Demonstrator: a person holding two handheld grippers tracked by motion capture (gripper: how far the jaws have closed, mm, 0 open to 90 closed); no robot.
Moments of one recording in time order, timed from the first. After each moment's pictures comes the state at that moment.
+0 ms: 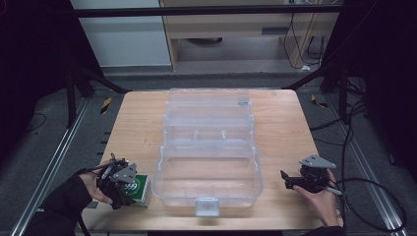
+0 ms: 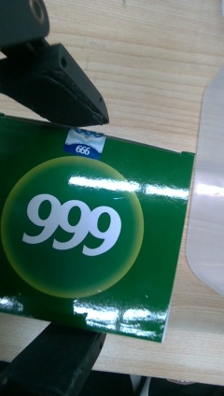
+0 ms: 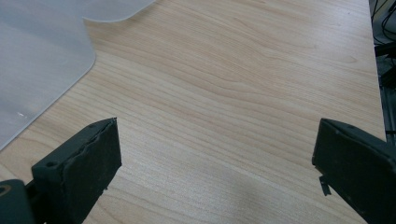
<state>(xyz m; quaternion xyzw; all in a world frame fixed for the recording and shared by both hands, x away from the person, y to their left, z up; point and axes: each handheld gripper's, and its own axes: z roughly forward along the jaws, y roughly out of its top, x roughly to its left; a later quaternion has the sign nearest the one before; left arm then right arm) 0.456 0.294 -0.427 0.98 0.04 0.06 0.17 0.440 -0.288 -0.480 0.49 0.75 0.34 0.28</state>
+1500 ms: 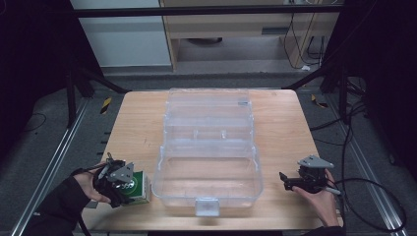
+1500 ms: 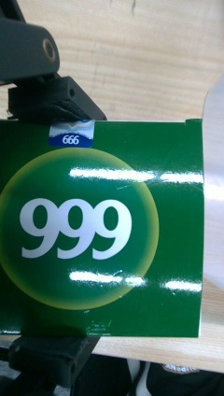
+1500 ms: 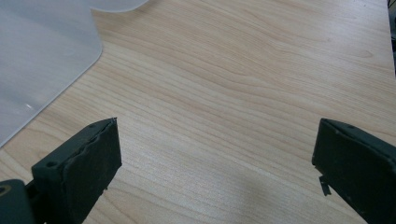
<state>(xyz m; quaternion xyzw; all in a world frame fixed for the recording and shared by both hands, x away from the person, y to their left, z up) 0.449 0.298 -0.411 0.98 0.06 0.06 0.18 0.441 -0.286 -0.483 0.48 0.76 0.34 0.27</state>
